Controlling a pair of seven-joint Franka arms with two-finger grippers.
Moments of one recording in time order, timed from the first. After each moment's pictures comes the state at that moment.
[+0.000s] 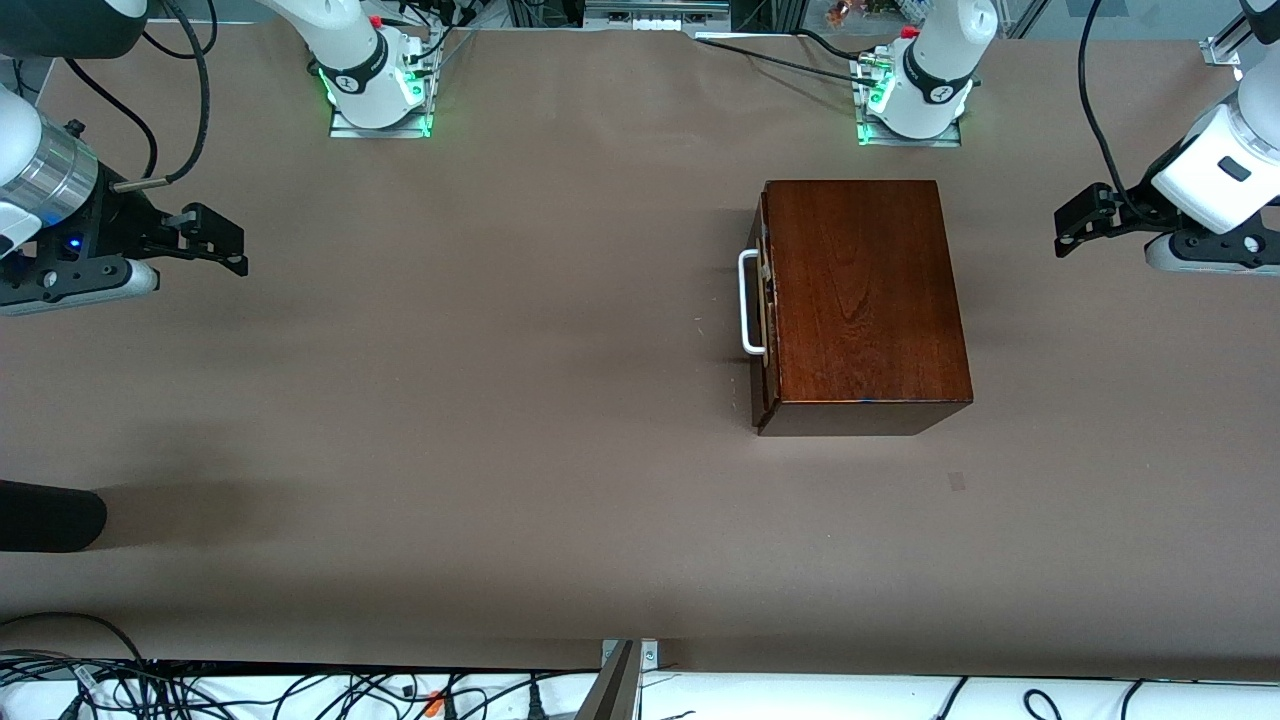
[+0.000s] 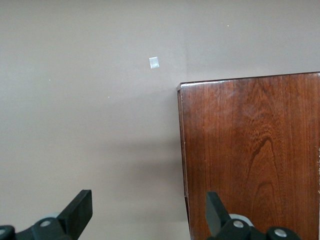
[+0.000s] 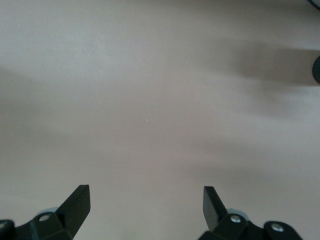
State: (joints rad) left arm -0.09 -0.03 0.03 -1.67 0.03 1.61 -0.02; right arm 0.30 0.11 -0.21 -1.50 0.04 1.59 -0.08
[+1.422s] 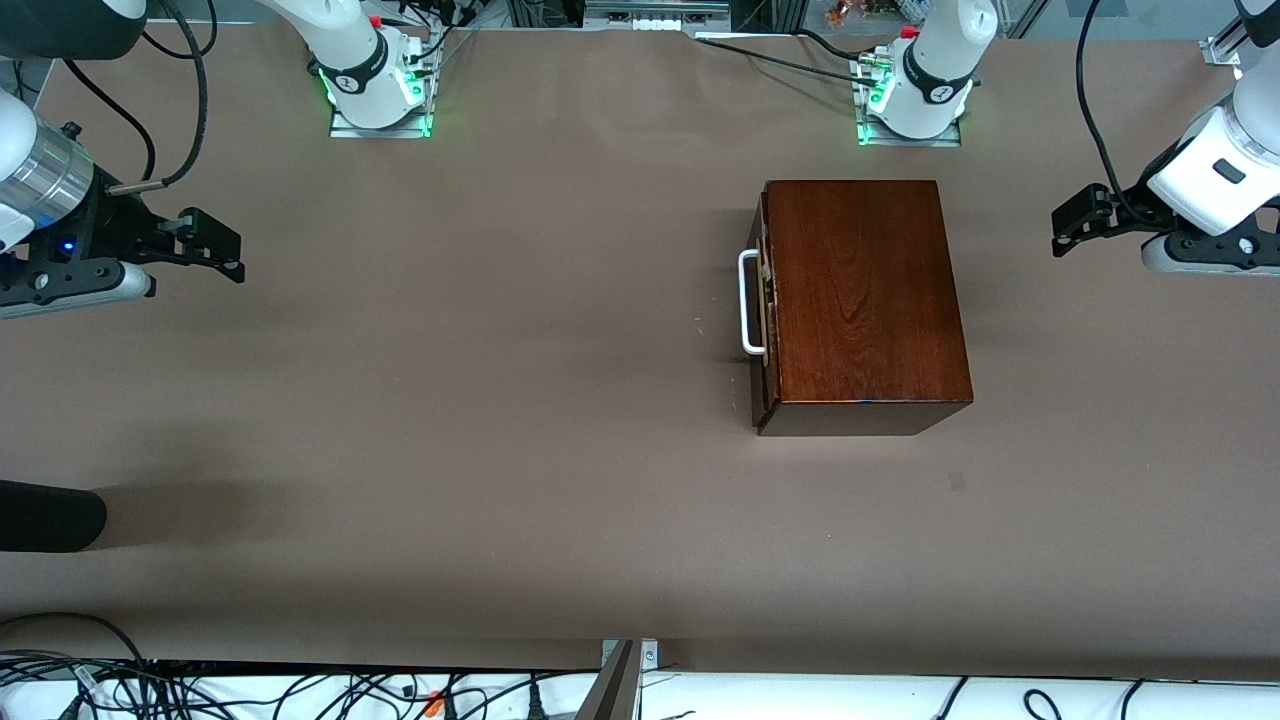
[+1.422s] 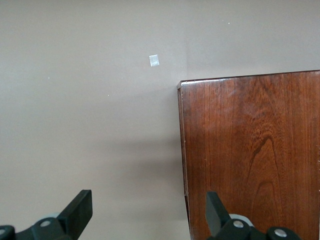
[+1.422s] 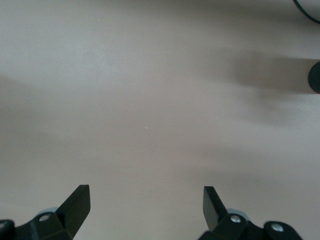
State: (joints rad) left arm -0.09 -0.03 0.02 -1.67 0.03 1.60 -0.02; right arm 0.30 0.11 -0.21 -1.50 0.04 1.63 -0.08
